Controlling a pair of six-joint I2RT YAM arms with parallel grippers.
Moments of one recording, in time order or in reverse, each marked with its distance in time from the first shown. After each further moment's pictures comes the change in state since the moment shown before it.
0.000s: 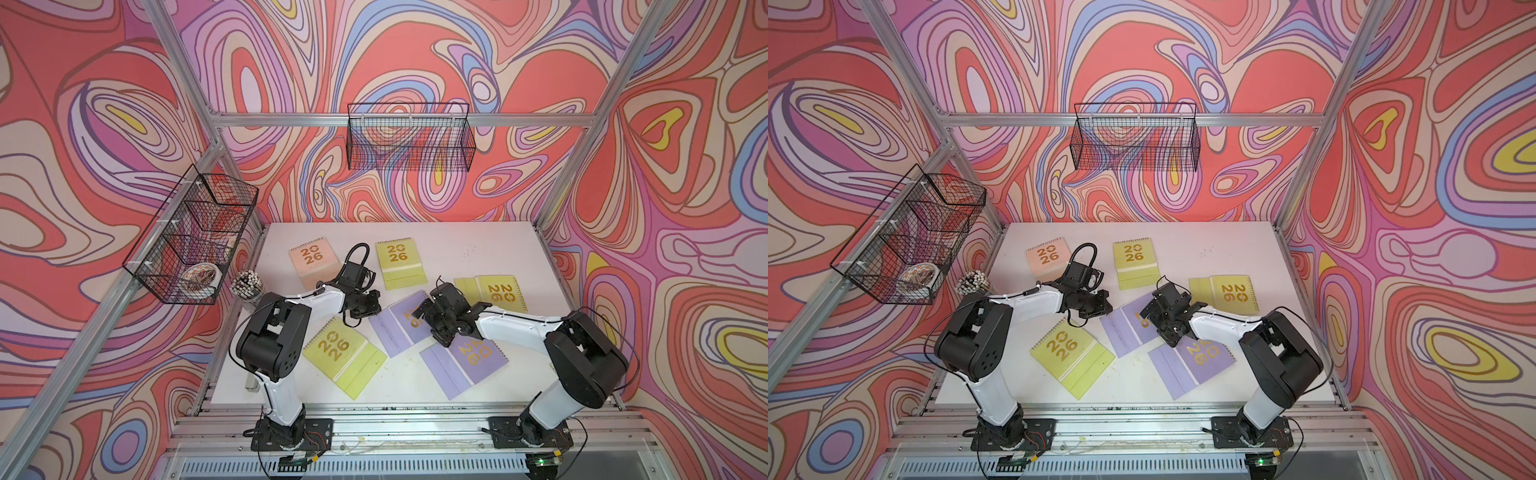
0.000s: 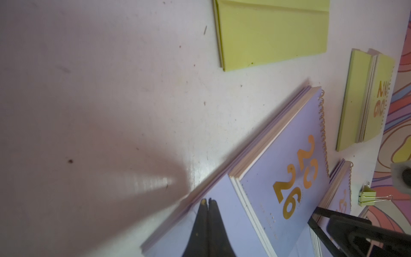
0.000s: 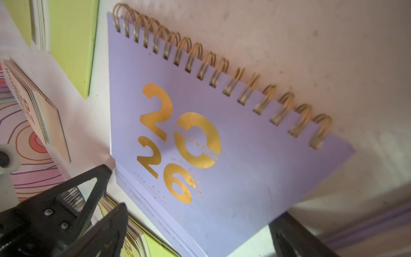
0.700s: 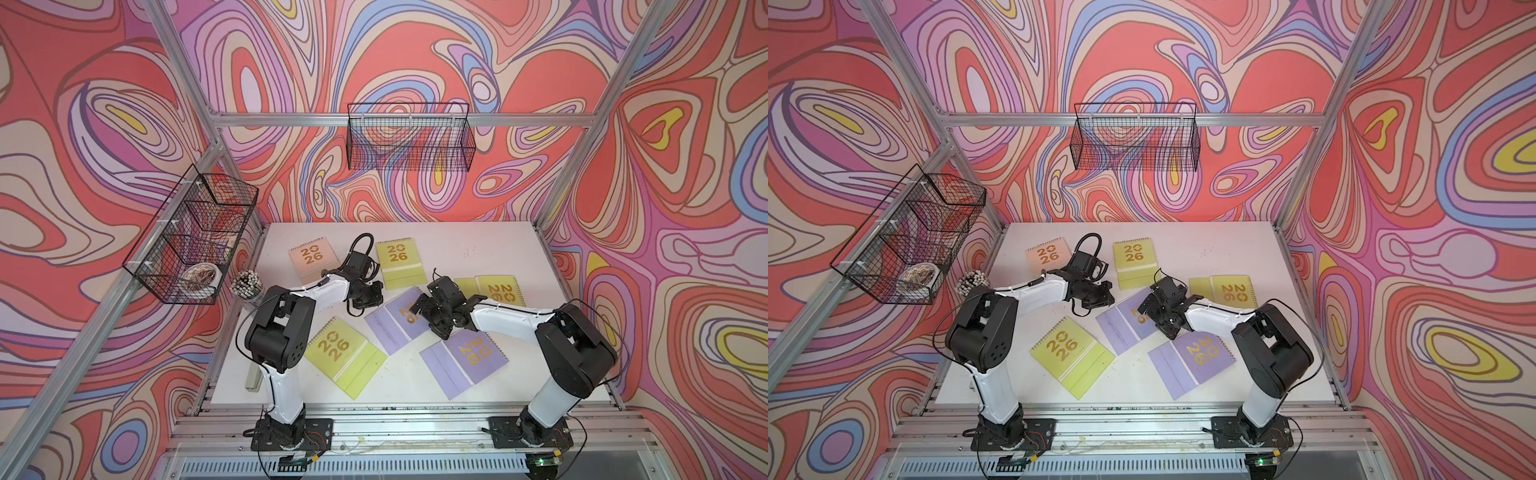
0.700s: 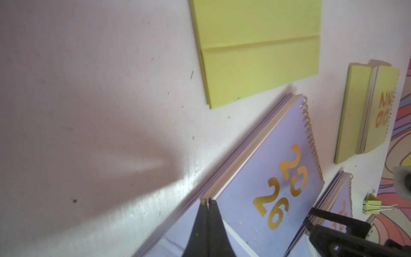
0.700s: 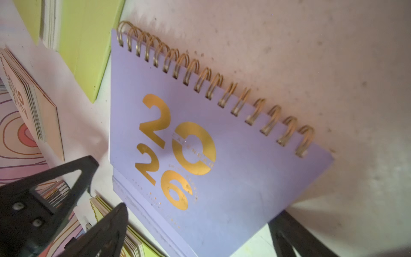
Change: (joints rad) left arm 0.000 0.062 0.177 -0.113 -0.041 0.038; right arm -0.030 0.045 0.055 -0.022 -0.004 -0.088
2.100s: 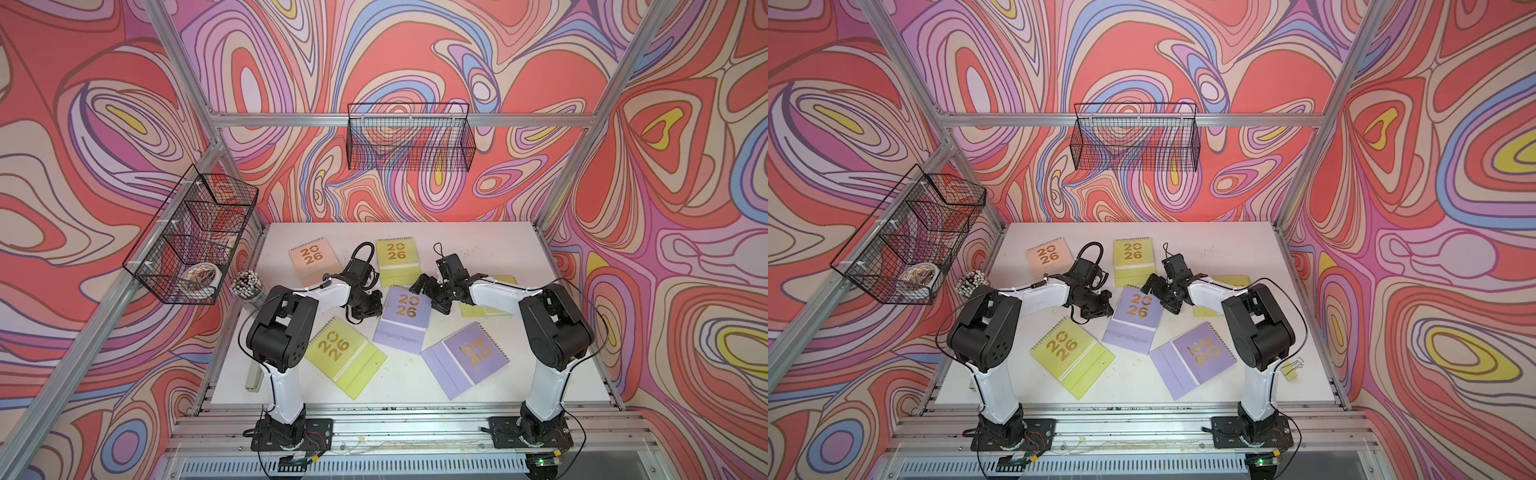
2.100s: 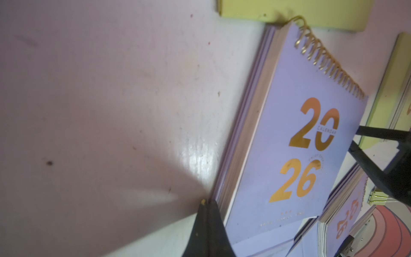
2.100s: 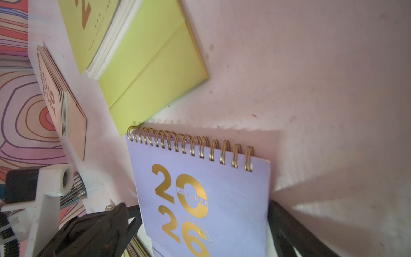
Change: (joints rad) left arm -0.014 0.001 -0.075 -0.054 0.034 -0.034; right arm -0.168 0.202 0.229 0.019 -0.195 -0.296
